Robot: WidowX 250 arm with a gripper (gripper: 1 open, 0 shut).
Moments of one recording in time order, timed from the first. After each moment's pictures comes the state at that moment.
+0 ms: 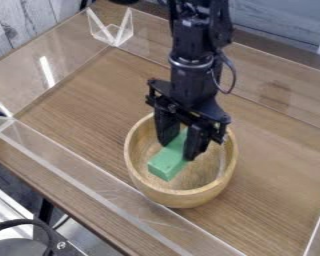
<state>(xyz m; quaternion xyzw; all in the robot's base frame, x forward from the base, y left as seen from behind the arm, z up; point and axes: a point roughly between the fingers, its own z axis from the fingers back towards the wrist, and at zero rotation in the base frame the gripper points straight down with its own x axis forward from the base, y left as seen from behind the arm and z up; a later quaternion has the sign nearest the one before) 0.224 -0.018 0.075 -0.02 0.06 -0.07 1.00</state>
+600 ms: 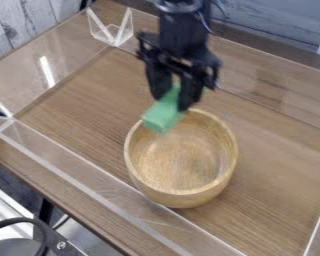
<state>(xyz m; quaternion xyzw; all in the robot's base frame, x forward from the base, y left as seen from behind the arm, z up) 0.247 0.018 0.115 -0.01 0.02 -0.02 1.00</state>
